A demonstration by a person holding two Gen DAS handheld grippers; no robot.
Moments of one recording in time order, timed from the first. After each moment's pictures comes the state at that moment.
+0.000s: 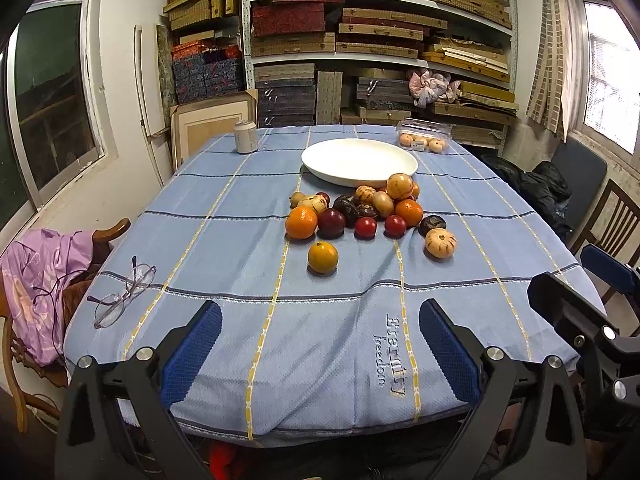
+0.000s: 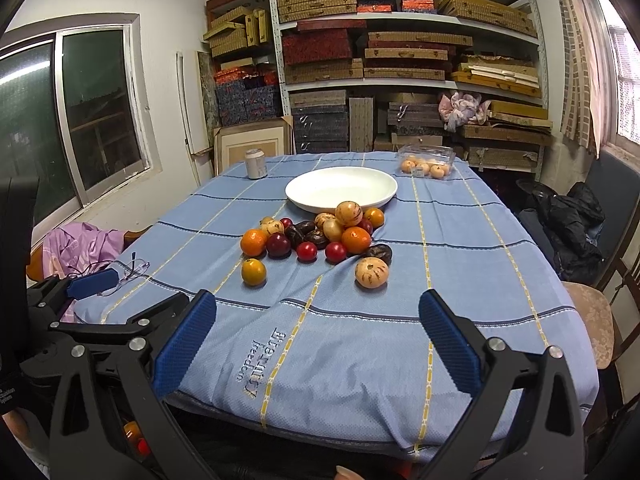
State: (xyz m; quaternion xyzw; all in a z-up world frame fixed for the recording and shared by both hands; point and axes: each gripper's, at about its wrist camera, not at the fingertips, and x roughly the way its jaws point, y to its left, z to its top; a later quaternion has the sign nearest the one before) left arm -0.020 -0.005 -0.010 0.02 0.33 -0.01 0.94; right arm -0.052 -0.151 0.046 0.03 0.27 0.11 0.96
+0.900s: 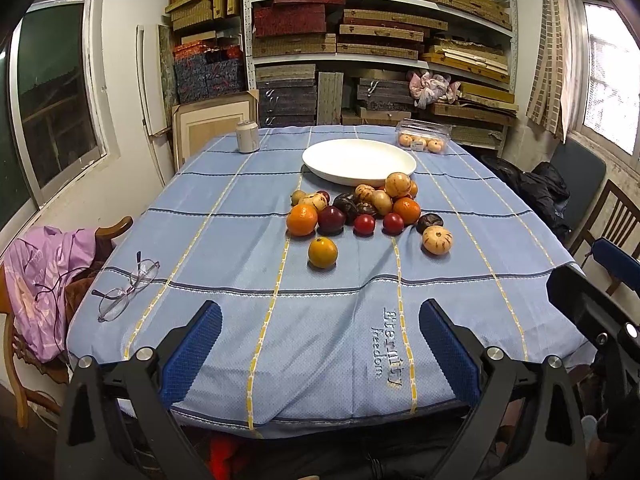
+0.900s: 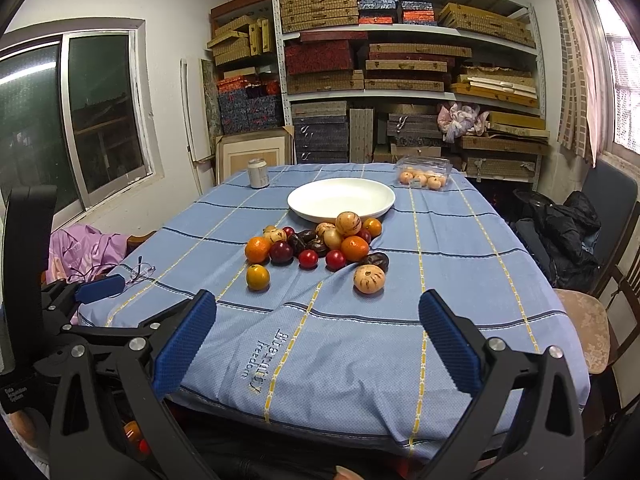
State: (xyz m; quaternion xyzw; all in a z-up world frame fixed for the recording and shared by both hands) left arm -0.033 -0.003 -0.002 0.02 0.33 -0.01 0.94; right arm -0.073 -0.152 0.053 0.02 0.25 0.11 0.96
